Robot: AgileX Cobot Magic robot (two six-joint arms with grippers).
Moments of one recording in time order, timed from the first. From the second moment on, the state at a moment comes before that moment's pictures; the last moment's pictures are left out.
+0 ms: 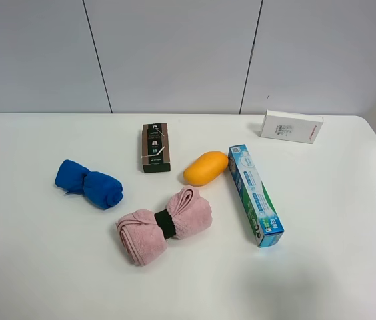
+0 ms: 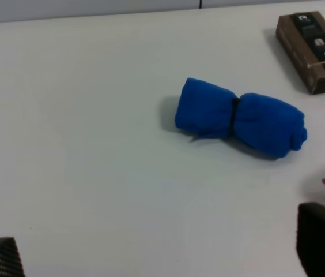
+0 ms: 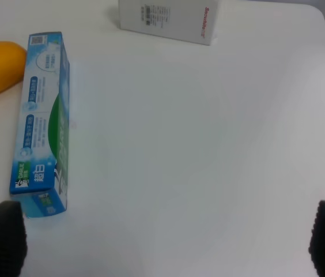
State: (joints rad) left arm 0.05 -0.01 -0.51 -0.04 1.06 0.04; right arm 0.01 0.00 -0.50 0.02 1.06 -0.09
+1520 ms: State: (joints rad) left arm 0.05 0.22 -0.66 -0.12 1.01 0.04; right arm 0.01 0.00 -0.50 0.02 1.06 -0.09
